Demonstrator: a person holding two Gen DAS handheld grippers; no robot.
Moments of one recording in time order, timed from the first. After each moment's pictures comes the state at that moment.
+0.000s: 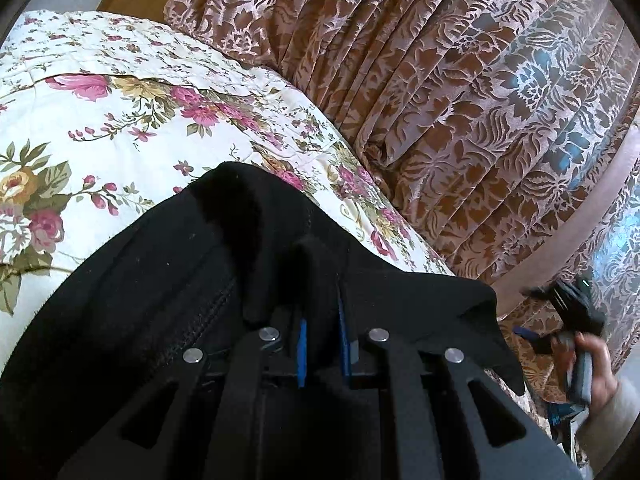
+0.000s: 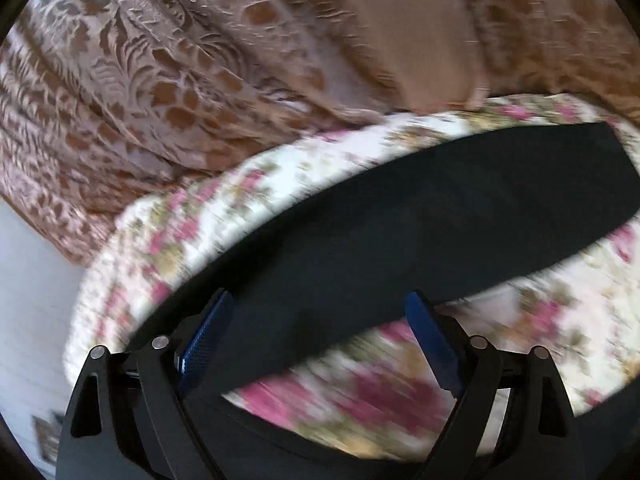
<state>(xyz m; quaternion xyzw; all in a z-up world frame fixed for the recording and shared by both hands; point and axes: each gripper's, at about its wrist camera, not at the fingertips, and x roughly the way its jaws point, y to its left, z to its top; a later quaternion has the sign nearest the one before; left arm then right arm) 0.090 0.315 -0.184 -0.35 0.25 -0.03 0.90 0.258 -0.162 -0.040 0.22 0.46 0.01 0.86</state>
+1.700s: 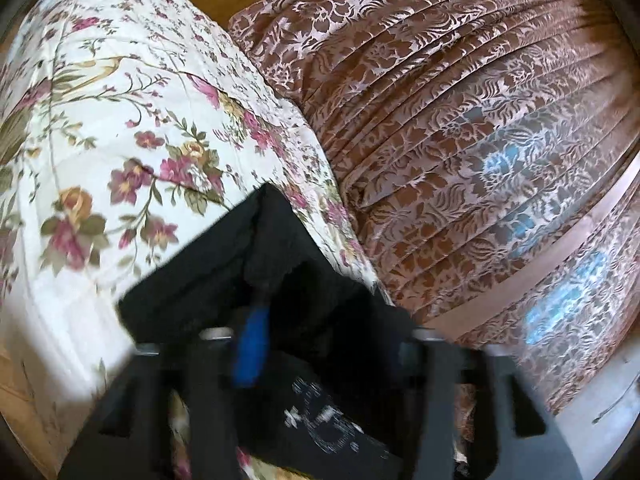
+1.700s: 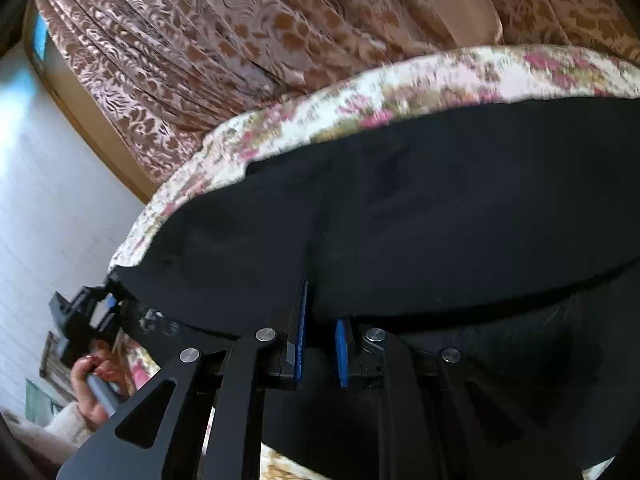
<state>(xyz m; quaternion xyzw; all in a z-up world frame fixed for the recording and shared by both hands) -0.040 0.362 -0.189 -0.49 0.17 -0.06 0.85 0.029 -0.135 -0.115 0.19 0.42 0.15 0.88</state>
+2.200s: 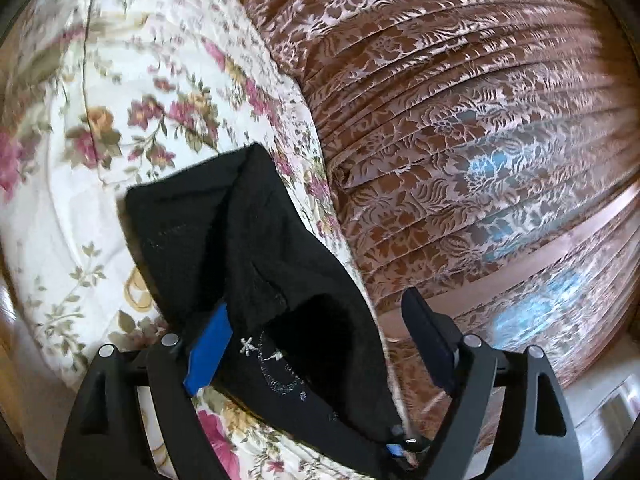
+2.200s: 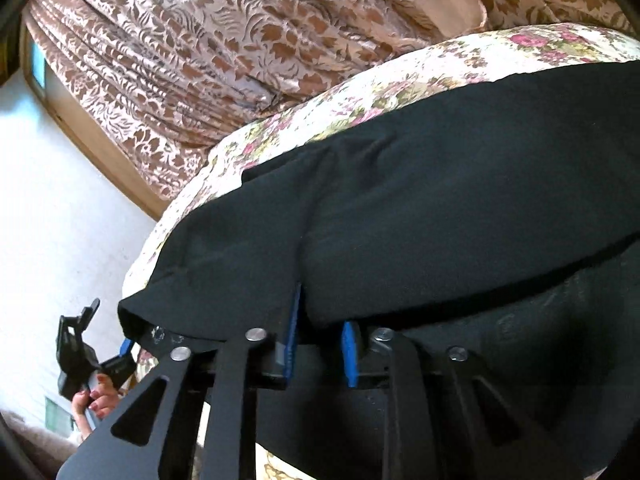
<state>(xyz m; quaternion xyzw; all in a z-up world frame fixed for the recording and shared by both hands) -0.073 0.337 -0.182 -0.53 0.18 -0.07 0.83 0.020 -0.157 -0.117 0.23 0.40 0.15 0.87</state>
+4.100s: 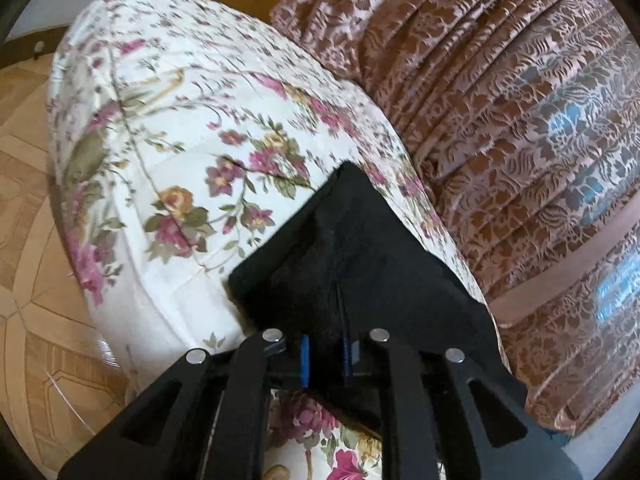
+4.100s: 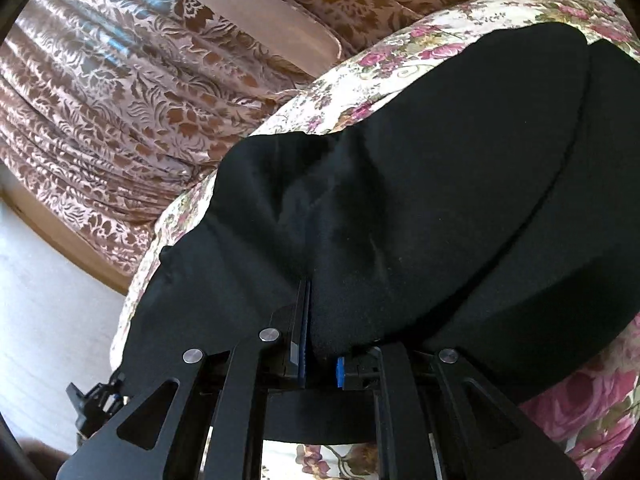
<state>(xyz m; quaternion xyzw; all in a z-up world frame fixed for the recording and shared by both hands) -0.060 0.360 -0.179 -0.42 0.27 0.07 0.86 -0.035 -0.263 -0.121 0.31 0.37 0.03 0.87</state>
